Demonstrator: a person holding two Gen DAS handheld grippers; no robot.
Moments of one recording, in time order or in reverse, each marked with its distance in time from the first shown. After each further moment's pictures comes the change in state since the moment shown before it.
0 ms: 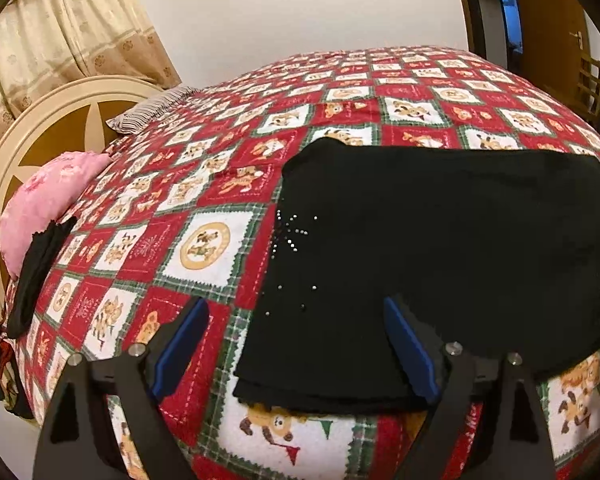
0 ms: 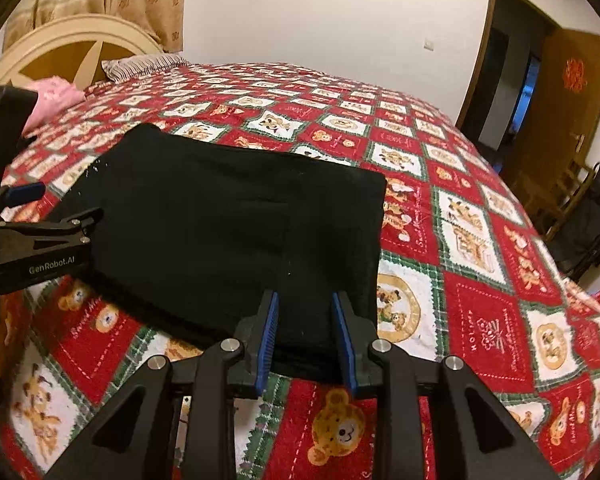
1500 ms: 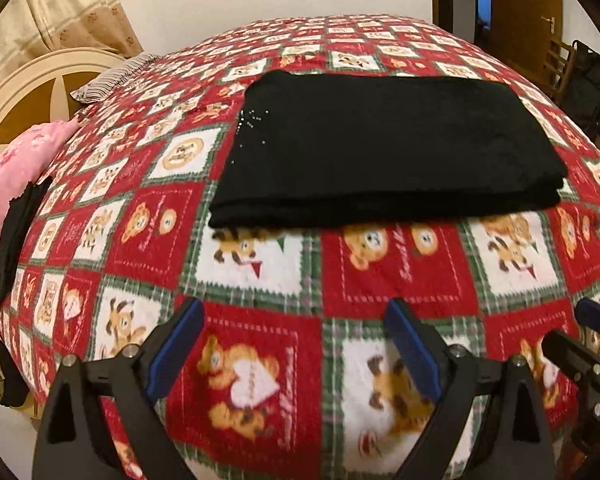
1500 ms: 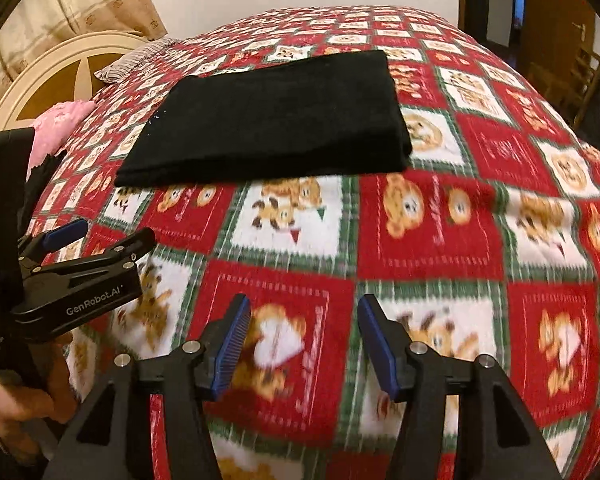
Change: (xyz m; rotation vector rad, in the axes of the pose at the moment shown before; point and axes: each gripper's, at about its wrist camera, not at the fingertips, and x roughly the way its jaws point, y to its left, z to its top) left arm -0.061 0.002 -0.060 0.053 0.152 -0.154; right arm -0.070 0.012 -0.065 0.267 0.258 0.204
